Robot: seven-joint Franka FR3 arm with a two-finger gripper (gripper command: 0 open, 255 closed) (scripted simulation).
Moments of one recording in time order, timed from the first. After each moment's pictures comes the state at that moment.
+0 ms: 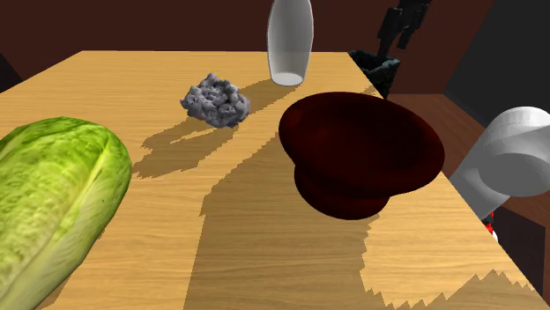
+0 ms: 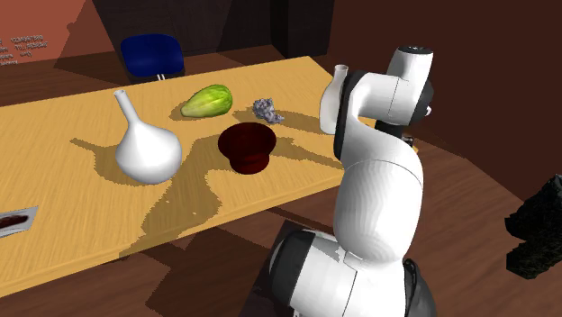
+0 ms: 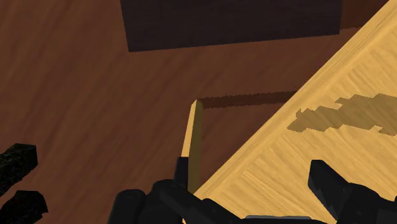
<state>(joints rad) 0.02 -0.80 -0.07 -2.36 -0.09 1.63 0.09</state>
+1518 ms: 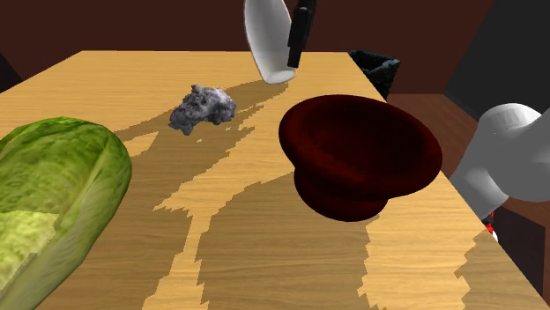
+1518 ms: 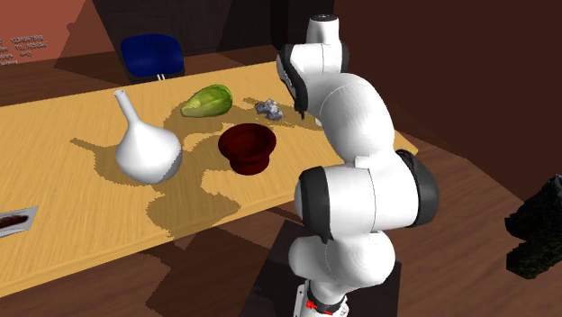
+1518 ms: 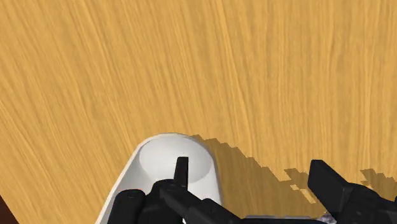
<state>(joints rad) 0.30 -0.36 0.15 -2.01 0.01 1.79 -0.10</state>
